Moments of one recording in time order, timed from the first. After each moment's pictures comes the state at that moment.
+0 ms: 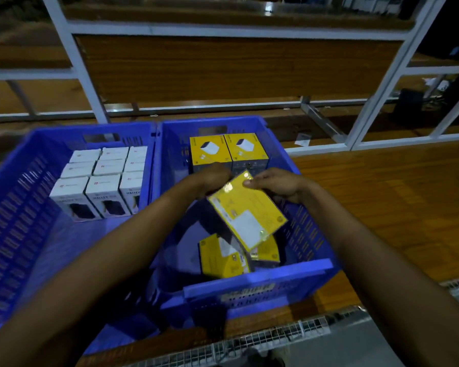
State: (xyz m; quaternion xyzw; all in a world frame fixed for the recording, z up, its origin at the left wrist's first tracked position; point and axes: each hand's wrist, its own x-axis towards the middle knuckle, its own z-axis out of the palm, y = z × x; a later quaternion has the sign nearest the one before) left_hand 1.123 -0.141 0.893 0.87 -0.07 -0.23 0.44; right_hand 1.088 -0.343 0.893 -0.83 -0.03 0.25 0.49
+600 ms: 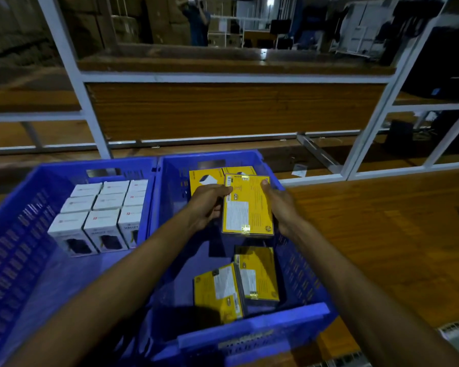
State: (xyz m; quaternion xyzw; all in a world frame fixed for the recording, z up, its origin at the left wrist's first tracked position) left_hand 1.123 -0.143 0.907 0.64 0.02 -0.18 0.74; right_hand 1.088 -0.324 0.906 -0.71 0.14 -0.01 0.69
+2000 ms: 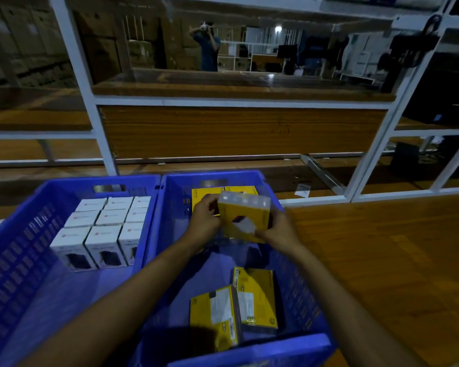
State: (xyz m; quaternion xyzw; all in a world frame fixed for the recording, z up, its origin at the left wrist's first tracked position) left_hand 1.114 -0.141 0.905 0.74 -0.11 0.03 0.66; right_hand 1.091 -0.340 0.897 -0.86 0.01 -0.04 0.51
